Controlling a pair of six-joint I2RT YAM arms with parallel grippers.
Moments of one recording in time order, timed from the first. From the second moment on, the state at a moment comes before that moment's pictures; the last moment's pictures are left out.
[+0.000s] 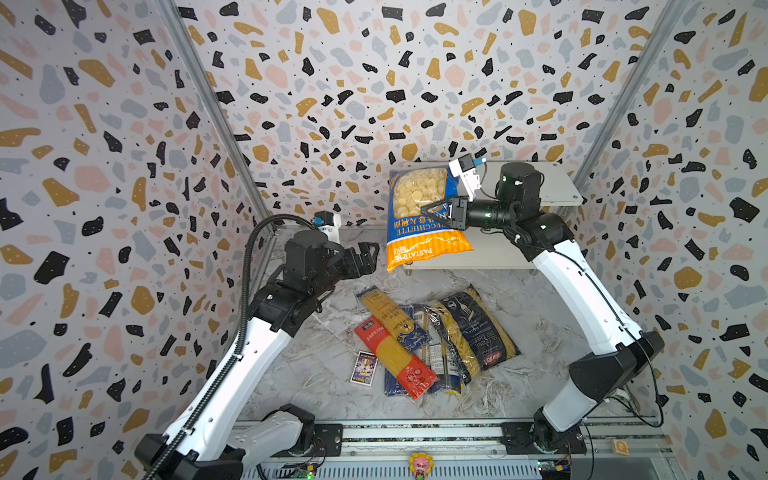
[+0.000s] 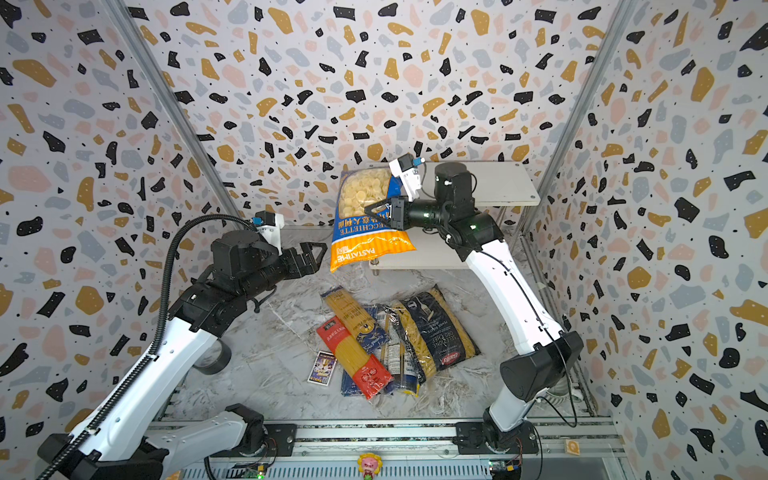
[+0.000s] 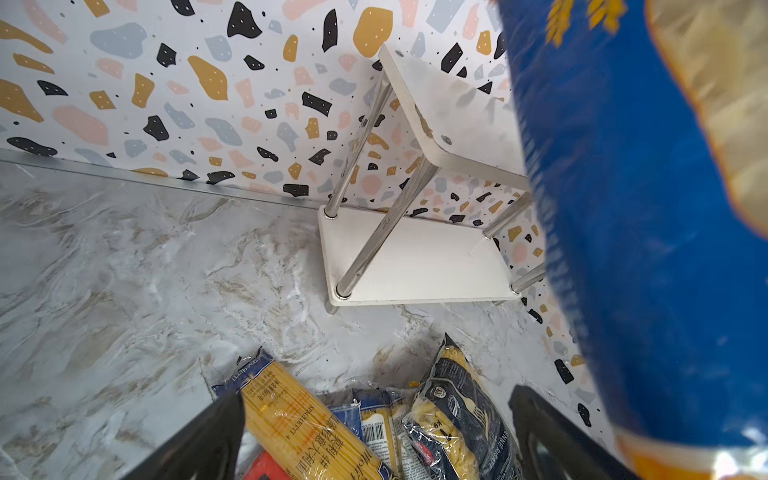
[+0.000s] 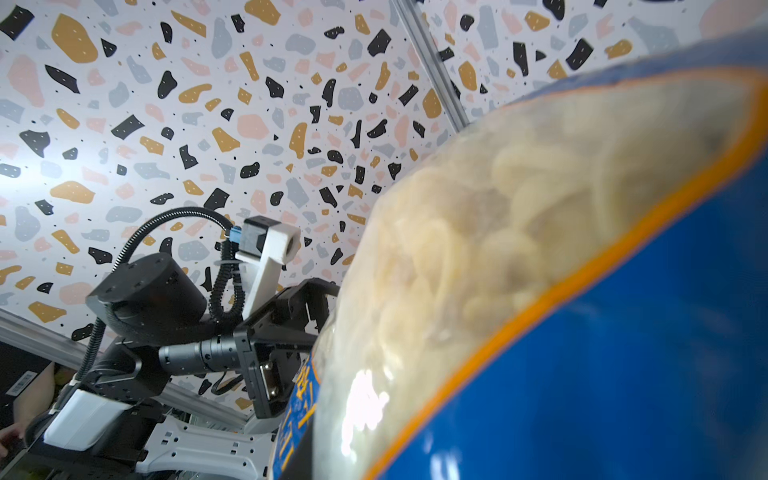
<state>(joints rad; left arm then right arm) -0.41 1.11 1.28 -0.54 0.08 -0.46 0.45 1.67 1.99 -0.49 -0.79 0.43</state>
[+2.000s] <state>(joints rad) -0.41 1.06 1.12 -0.44 0.09 -0.47 0.41 1.95 2.08 -0.13 0.17 0.56</state>
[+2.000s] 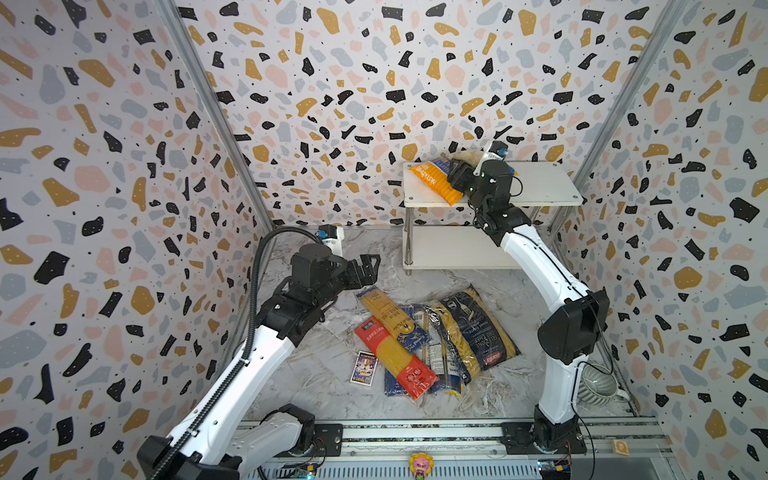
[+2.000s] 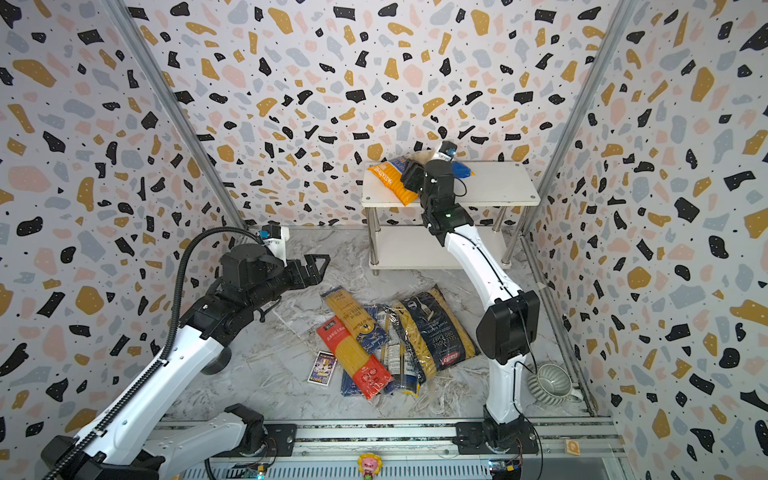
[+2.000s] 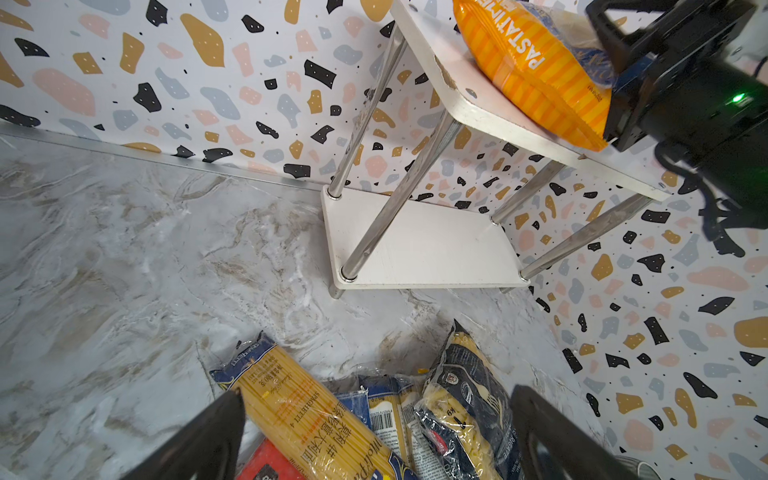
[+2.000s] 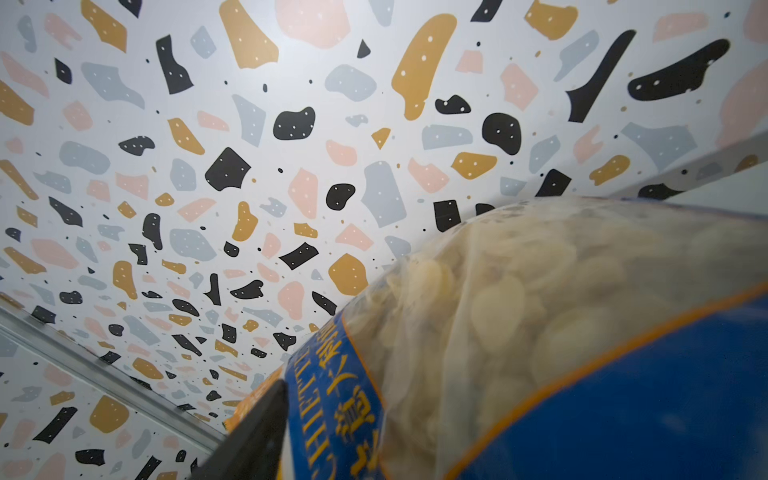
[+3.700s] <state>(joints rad) -0.41 1.00 1.04 -0.40 0.11 -0.48 0.52 1.89 2.01 -0.34 -0.01 0.63</state>
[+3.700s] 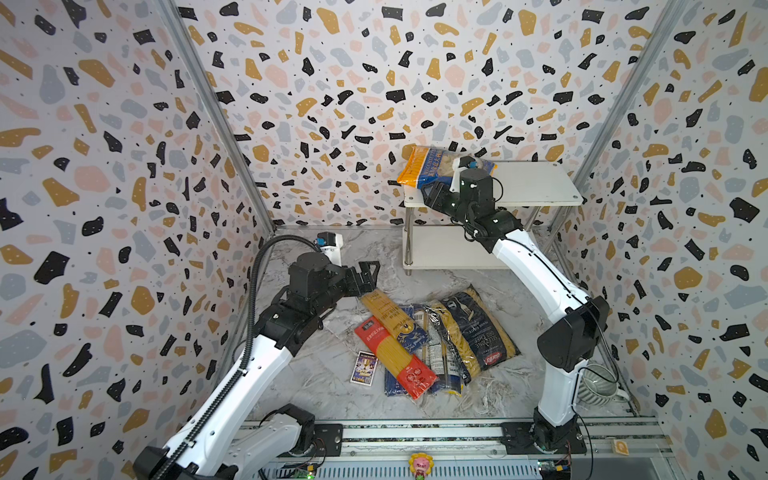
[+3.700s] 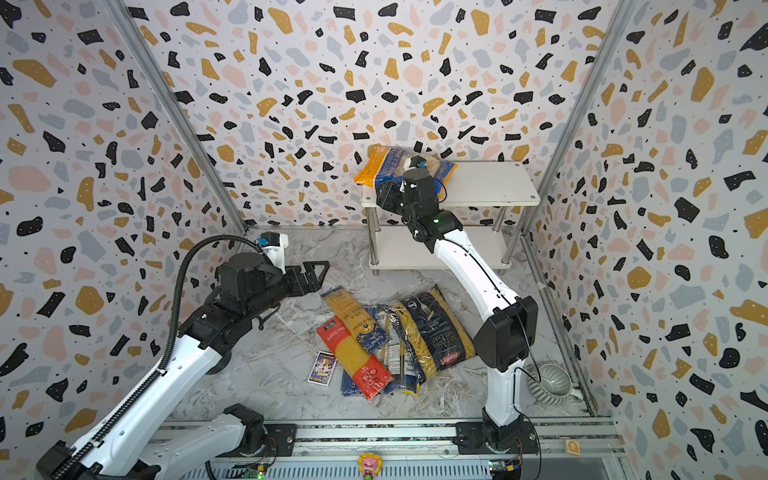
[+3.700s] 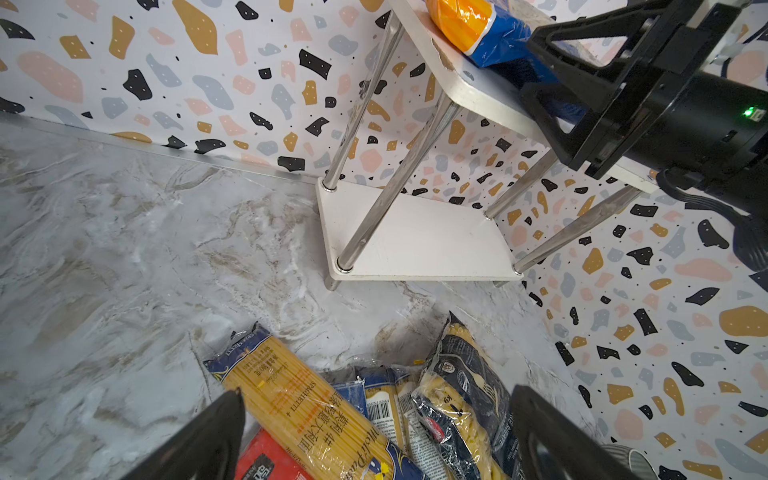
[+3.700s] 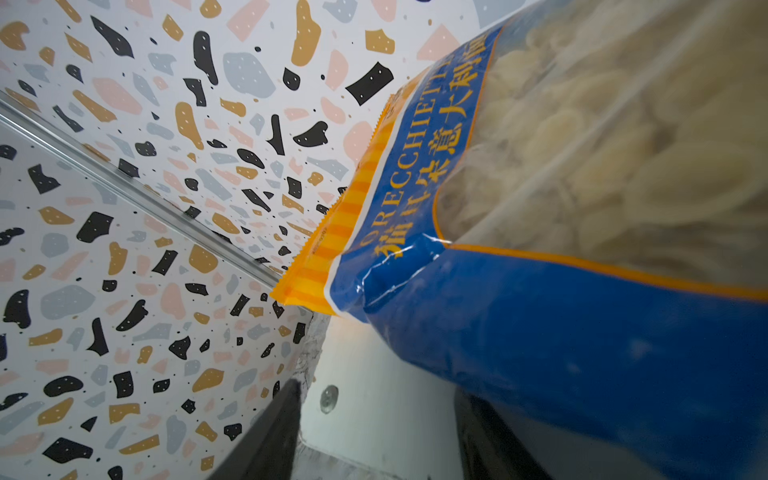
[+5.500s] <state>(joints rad) -1.01 1.43 0.79 -0.04 -0.09 -0.74 0.27 0.90 0.72 -0.47 -0.09 0.52</state>
